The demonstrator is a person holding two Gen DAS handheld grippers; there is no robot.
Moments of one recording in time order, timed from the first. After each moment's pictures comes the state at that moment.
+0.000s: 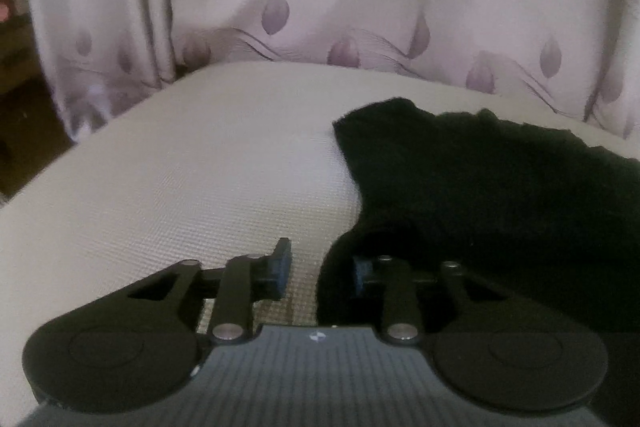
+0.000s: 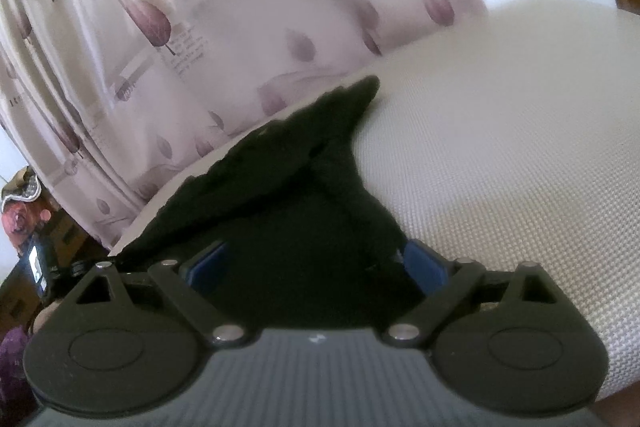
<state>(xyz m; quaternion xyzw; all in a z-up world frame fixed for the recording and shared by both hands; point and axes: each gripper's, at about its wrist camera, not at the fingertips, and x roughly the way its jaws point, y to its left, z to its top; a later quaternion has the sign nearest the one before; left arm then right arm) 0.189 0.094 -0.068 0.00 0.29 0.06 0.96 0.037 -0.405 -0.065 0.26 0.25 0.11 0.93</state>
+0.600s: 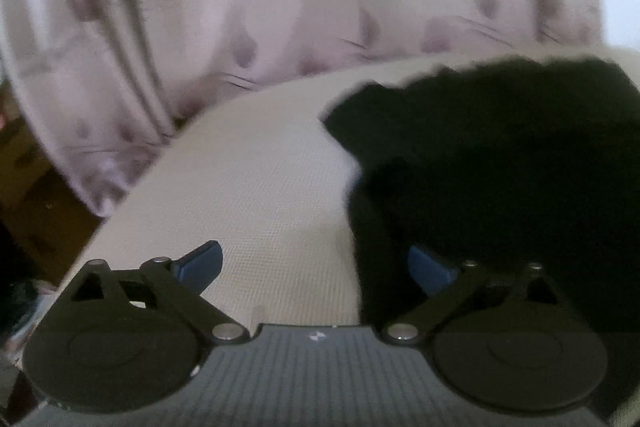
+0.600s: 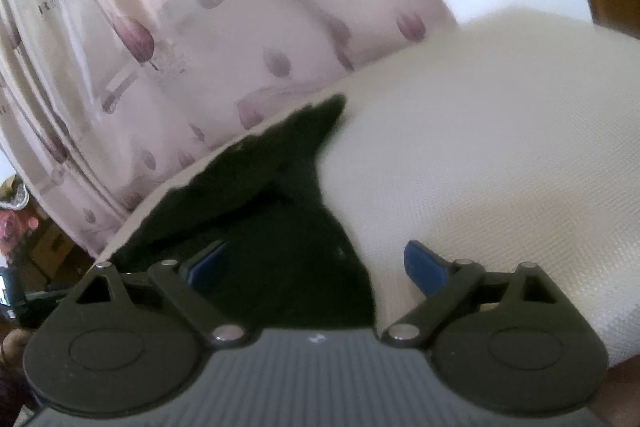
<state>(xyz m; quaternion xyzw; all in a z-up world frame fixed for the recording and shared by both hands) 0.111 0.086 -0.060 0.16 0.28 0.00 0.95 0.016 -0.437 -0.059 0.26 0.25 0.08 0.93</state>
